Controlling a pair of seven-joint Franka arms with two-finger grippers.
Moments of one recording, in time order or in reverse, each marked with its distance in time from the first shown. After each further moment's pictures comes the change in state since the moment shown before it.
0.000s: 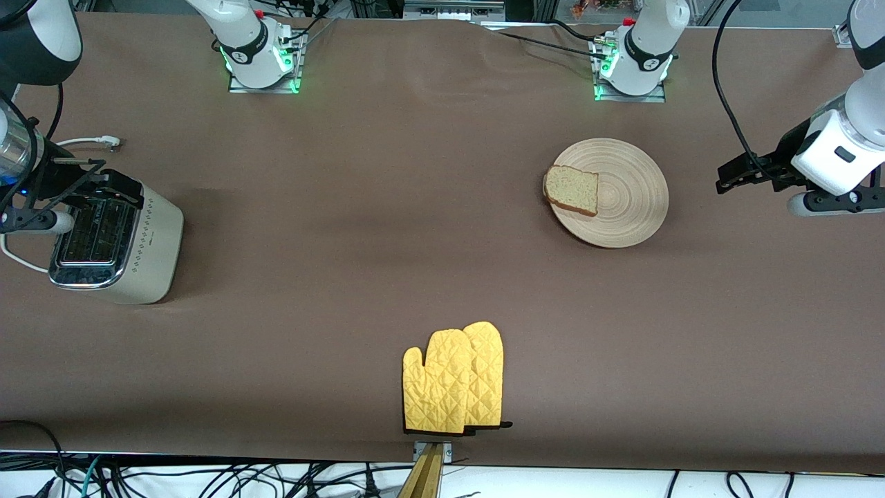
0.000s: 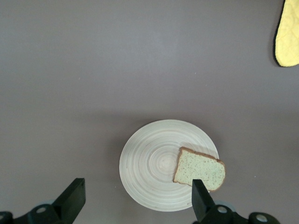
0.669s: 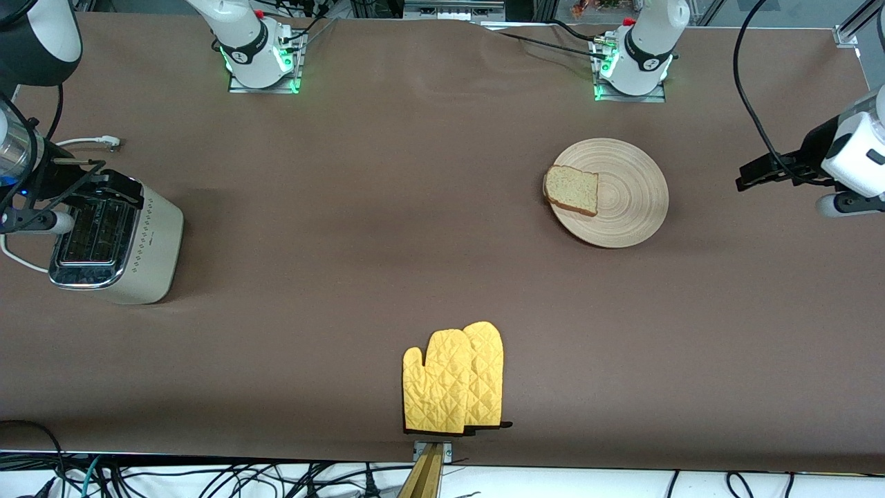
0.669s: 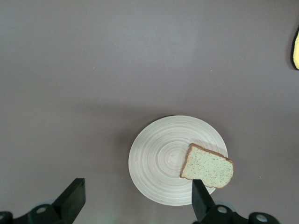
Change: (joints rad) left arm 0.057 0.001 0.011 0.010 0.000 -0.040 0.000; right arm 0.000 0.001 -0.001 0.000 0.000 0.000 0.000
